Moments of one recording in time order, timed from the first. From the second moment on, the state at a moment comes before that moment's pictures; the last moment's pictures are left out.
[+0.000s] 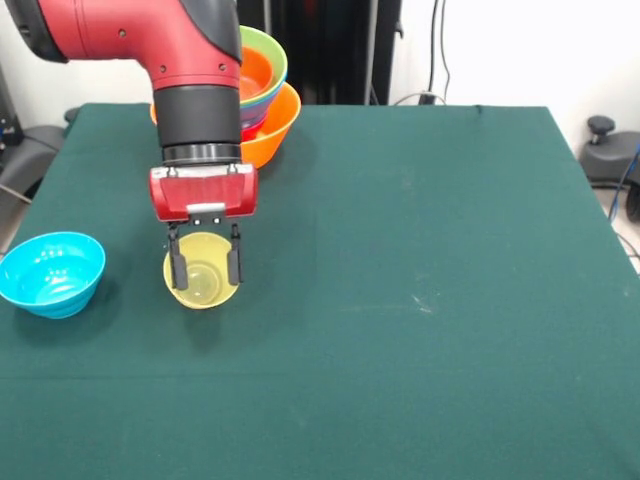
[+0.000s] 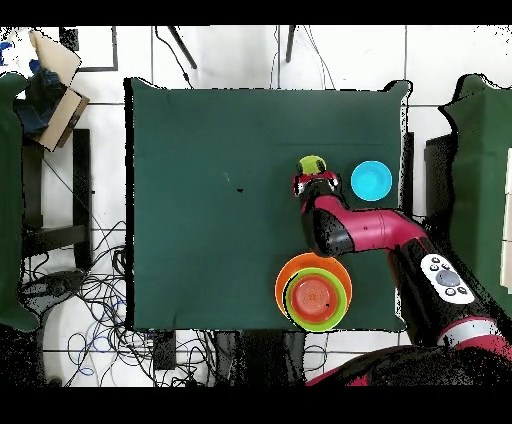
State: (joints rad) arm -0.78 -0.44 0.42 1.64 -0.79 -0.12 1.75
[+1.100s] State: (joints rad) arm -0.89 -0.57 0.44 1.74 -0.79 0.02 1.75
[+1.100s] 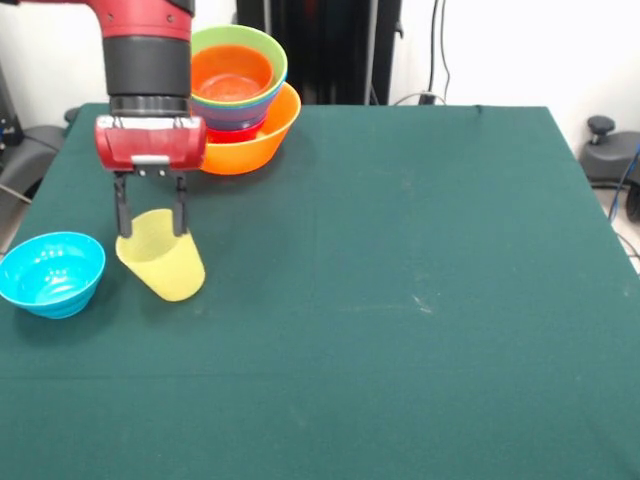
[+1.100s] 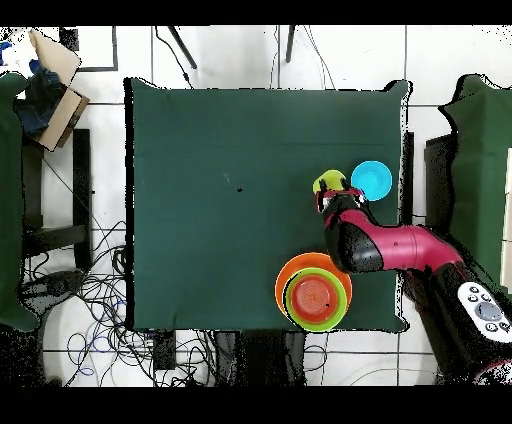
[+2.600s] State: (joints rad) arm -0.83 -0.62 0.44 1.77 -0.79 0.07 1.75
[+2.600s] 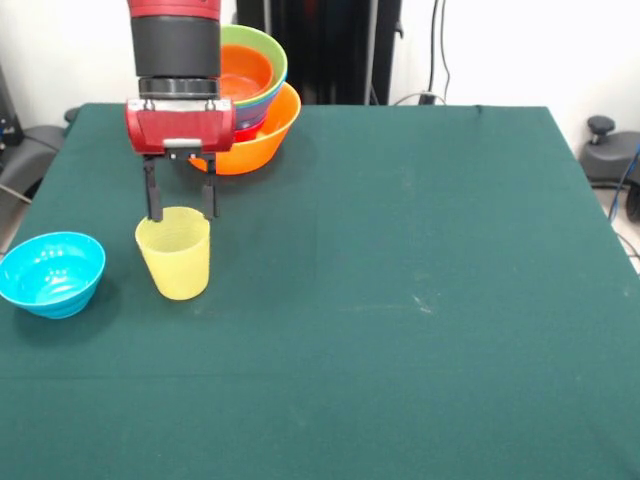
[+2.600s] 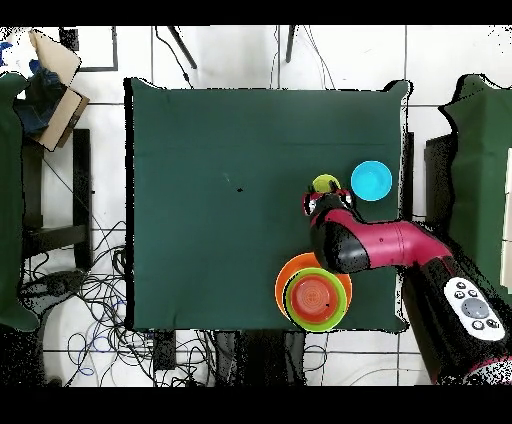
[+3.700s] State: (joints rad) arm -0.81 -0.39 0.39 1.68 -0.82 -0.04 1.75
